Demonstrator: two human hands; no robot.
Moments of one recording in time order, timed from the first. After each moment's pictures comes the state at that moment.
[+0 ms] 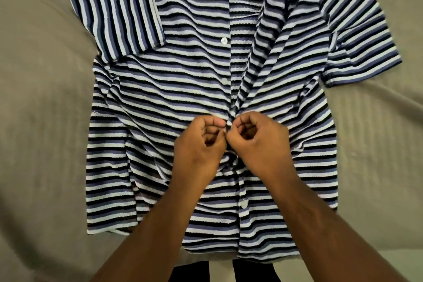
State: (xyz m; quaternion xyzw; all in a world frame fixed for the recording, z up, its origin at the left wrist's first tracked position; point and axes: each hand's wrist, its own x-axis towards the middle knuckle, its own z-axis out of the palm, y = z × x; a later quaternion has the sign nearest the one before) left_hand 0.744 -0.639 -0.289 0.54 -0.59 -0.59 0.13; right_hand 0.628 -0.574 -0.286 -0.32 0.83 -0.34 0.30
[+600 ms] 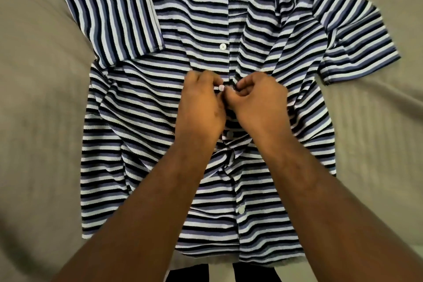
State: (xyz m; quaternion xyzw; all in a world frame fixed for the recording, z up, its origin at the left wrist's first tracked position) left_hand 0.693 -0.692 -0.290 0.50 -0.78 -0.36 0.12; right_hand 0.601 -0.632 -0.274 -0.25 0.87 -0.34 0.27
